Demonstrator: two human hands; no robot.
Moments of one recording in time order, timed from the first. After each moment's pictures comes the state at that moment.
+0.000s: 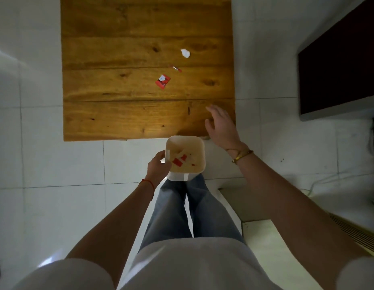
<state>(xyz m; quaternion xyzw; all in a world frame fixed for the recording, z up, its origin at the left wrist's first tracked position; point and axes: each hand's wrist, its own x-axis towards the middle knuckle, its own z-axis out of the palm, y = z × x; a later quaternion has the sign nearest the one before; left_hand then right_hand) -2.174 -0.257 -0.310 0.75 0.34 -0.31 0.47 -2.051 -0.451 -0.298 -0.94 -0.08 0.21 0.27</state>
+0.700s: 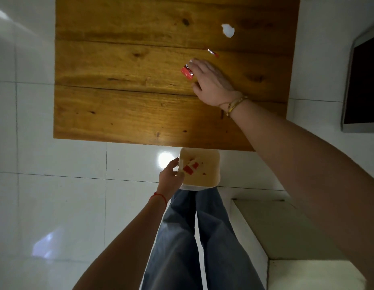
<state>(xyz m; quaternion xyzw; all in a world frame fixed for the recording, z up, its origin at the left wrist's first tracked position) -2.166 -0.223 -0.447 0.70 0.40 -0.32 0.49 -1.901 -0.312 -0.436 -0.91 -0.30 0.23 0.15</state>
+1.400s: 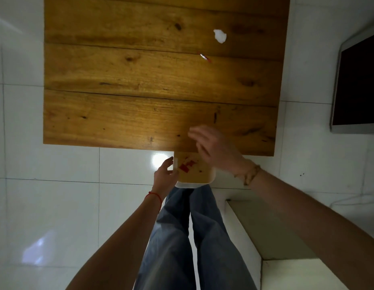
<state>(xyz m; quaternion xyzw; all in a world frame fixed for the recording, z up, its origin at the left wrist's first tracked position) -2.147 -0.225 -0.442 0.69 0.41 -0.32 0.51 -2.034 -0.384 -0.428 -0.87 -0.37 0.25 0.20</state>
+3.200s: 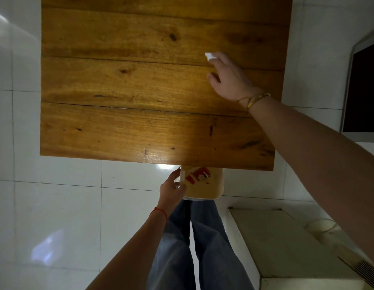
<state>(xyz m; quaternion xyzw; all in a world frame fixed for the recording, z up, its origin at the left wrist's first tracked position) -2.142 -0.259 -0.460 0.68 0.41 -0.33 0.51 -1.824 -0.377 -0.445 -0.92 -0.24 0.23 0.19</state>
